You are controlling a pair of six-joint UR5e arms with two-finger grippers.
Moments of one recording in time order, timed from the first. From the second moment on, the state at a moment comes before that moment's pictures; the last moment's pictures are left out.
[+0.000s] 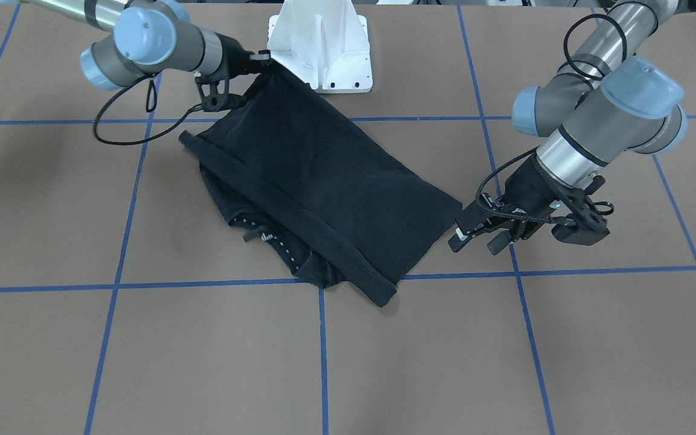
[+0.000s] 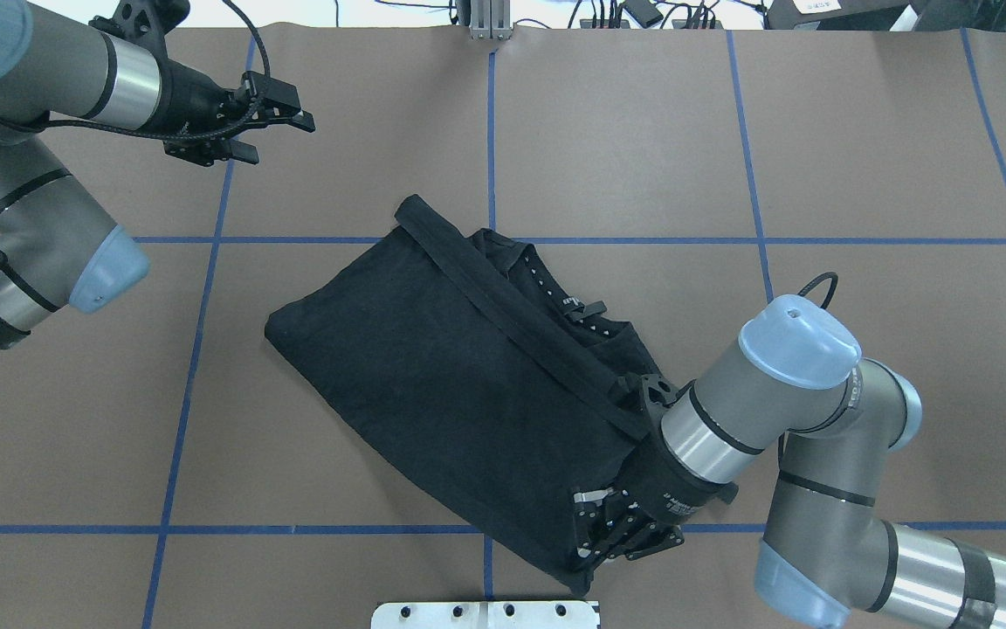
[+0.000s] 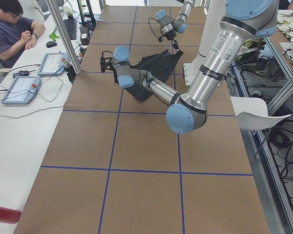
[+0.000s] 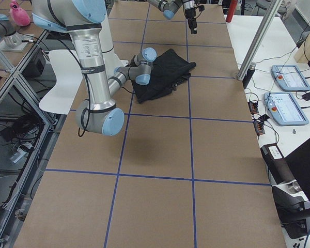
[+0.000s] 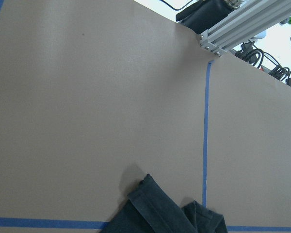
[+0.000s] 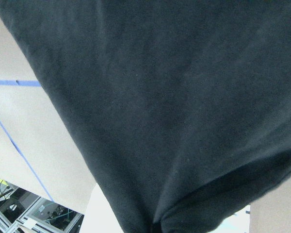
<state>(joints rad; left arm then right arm) -0.94 -2.06 -1.54 -2.37 -2.15 -1.42 0.39 -1.26 1.86 -0.87 2.51 1.69</state>
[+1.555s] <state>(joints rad) -0.77 -1.91 -1.55 -2.37 -2.01 -1.41 0.71 -1.23 1.84 -0.87 2.57 1.68</state>
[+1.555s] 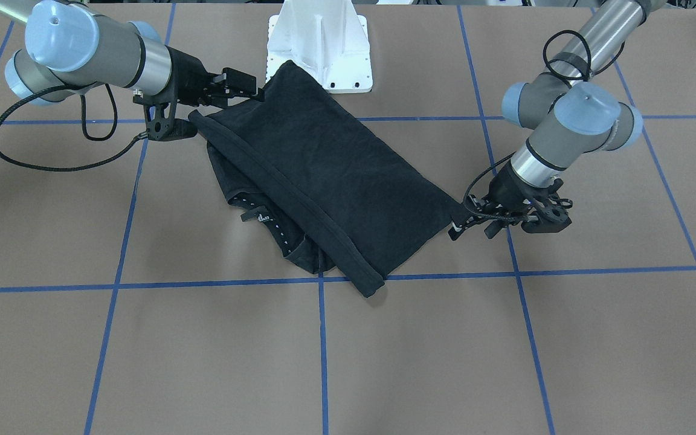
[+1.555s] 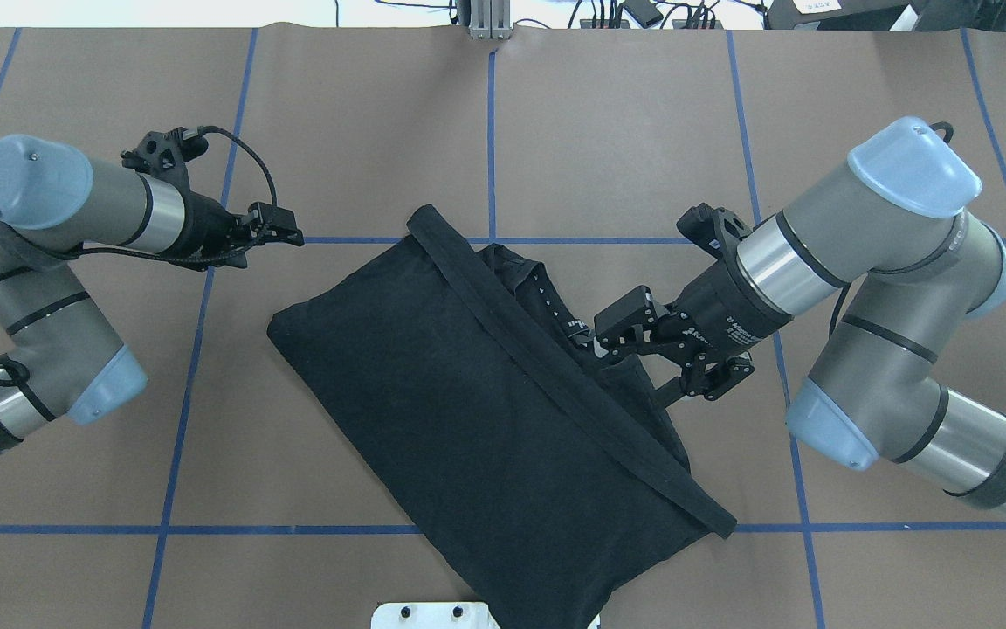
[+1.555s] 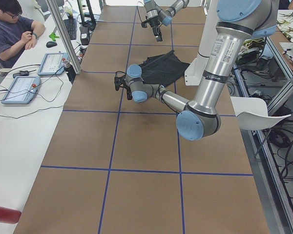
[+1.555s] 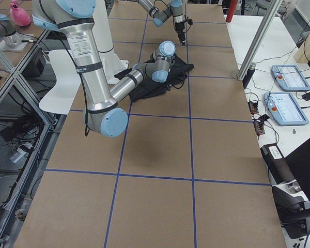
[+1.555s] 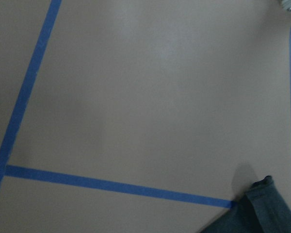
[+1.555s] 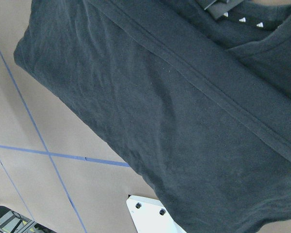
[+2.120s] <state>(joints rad) -0.69 -1.86 -1.59 -2.37 -2.02 -1.41 0.74 -1.23 1.83 -0.87 2.57 1.68</state>
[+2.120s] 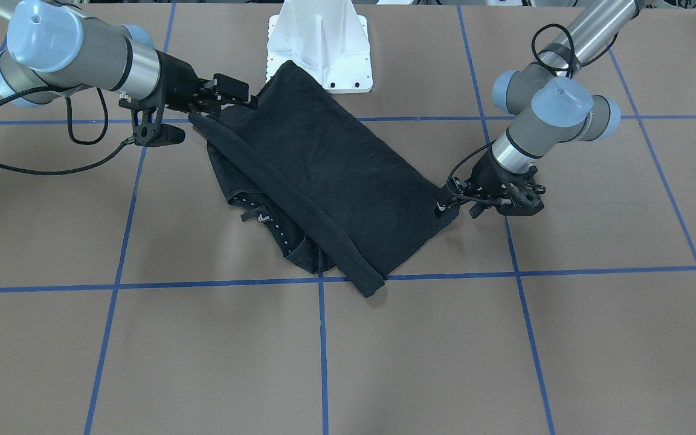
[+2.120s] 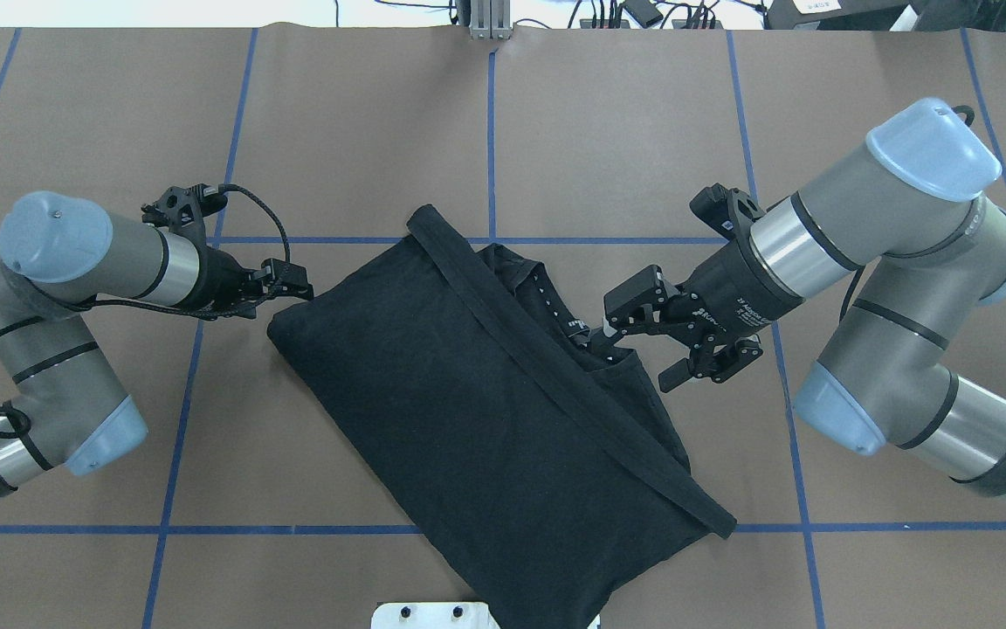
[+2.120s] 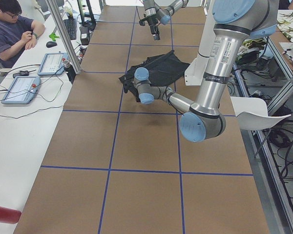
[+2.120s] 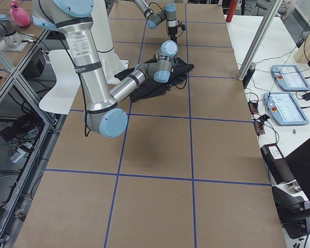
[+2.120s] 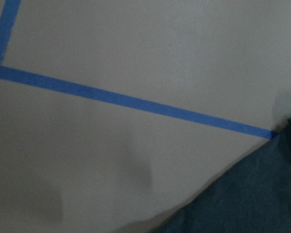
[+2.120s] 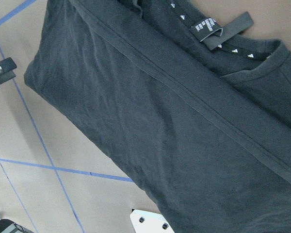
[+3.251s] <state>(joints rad) -0.66 -1.85 -1.60 -2.36 -2.02 -1.41 0.75 -1.23 1.83 -0.87 2.58 1.68</state>
